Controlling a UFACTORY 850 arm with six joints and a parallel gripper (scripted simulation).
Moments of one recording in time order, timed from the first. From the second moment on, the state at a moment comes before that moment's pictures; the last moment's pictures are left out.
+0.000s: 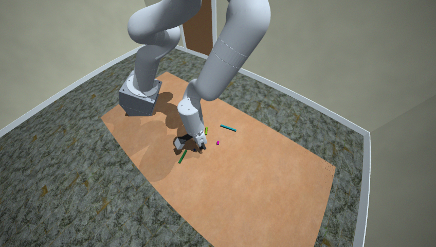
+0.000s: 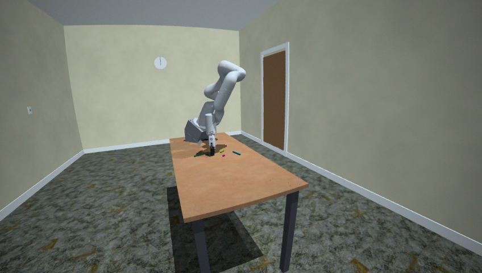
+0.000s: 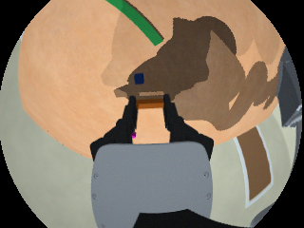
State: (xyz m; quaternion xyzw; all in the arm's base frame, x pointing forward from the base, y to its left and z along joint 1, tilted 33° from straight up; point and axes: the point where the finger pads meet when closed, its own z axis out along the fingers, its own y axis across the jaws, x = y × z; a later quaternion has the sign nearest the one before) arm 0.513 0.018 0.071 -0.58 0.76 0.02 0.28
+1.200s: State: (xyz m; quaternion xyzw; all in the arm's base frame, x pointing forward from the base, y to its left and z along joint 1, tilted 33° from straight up) arm 0.513 0.018 0.071 -0.58 0.76 0.02 0.28
